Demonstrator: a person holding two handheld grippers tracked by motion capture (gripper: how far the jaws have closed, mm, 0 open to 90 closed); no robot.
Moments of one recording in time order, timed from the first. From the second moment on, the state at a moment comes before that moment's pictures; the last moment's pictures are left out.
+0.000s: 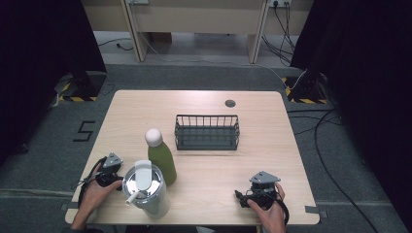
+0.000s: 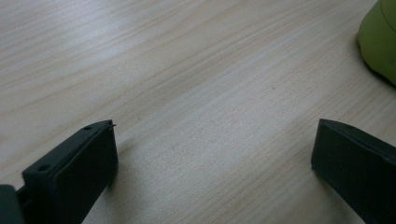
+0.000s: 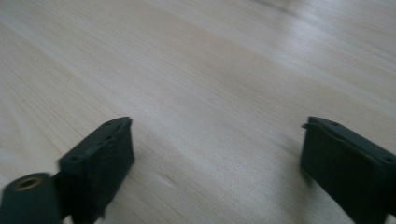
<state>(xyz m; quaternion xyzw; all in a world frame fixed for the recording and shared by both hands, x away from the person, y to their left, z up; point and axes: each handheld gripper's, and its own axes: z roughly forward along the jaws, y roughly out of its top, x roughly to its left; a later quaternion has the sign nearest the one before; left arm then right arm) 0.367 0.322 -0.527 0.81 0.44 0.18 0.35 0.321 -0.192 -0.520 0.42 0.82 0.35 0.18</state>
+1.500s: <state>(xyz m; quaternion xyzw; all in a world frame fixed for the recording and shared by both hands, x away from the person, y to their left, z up) 0.367 0.322 -0.527 0.81 0.44 0.18 0.35 0.292 -0.058 -0.491 0.20 0.83 0.51 0.13</state>
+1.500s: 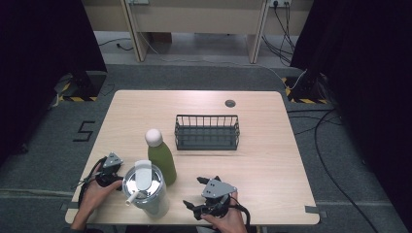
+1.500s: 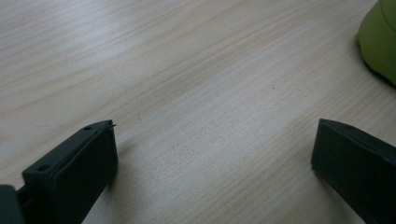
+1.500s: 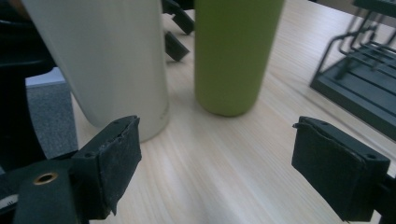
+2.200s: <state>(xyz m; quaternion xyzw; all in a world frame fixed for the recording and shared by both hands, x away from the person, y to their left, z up) 0.366 0.322 -0.527 0.81 0.44 0.18 0.35 0.290 -0.004 -0.495 0.13 0.81 0.57 0.07</state>
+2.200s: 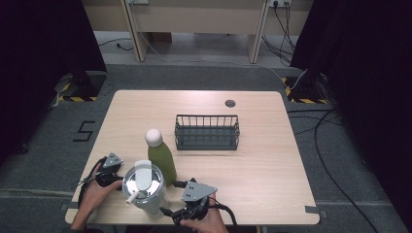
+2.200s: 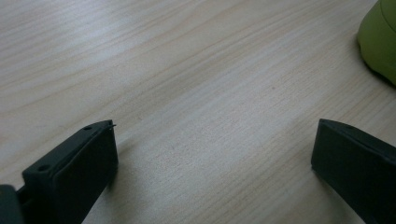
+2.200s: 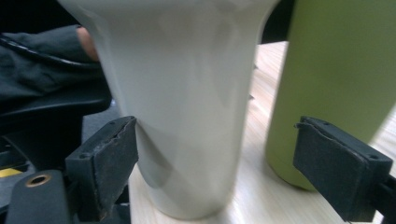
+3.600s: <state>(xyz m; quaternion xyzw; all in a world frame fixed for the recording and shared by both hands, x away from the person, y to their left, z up) 0.366 0.322 -0.527 0.81 0.44 0.18 0.35 0.296 0.045 -0.510 0.10 0.77 0.63 0.05</state>
